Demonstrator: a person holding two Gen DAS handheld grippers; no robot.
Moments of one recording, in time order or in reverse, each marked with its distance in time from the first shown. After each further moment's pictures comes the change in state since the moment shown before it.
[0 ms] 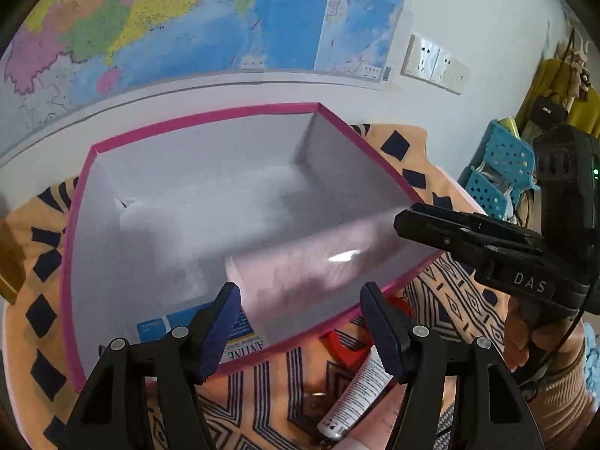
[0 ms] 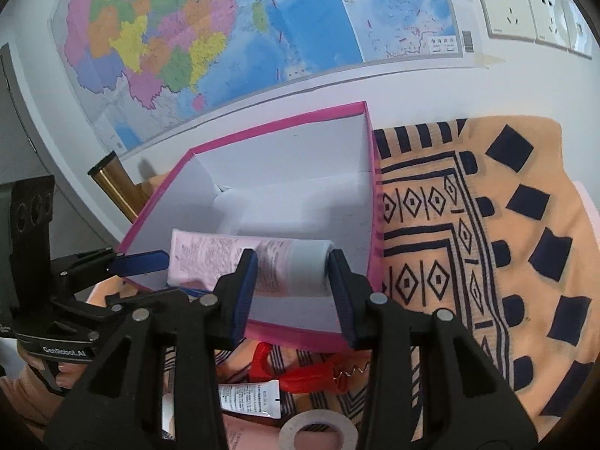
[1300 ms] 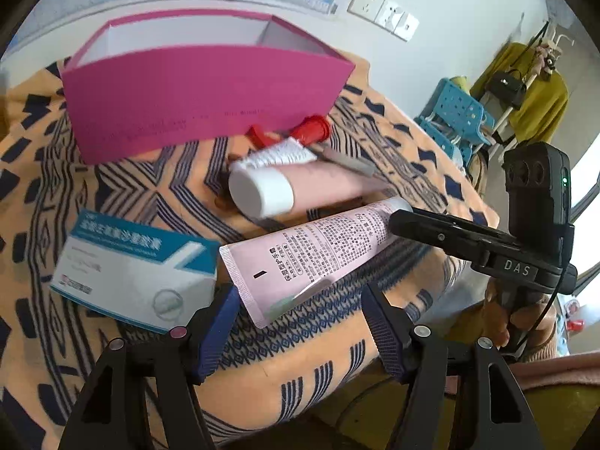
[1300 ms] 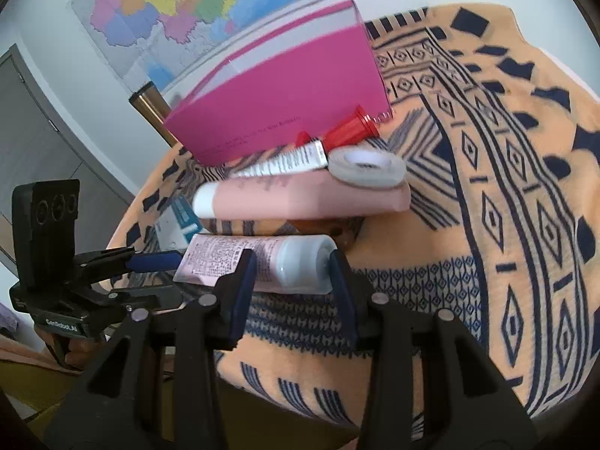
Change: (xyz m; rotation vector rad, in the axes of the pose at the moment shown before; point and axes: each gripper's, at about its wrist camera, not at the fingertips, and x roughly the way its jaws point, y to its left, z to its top) left arm -0.054 -0.037 -0.169 -0.061 0.104 -0.182; right arm -0.078 0.025 -0.176 0.096 0.108 0.088
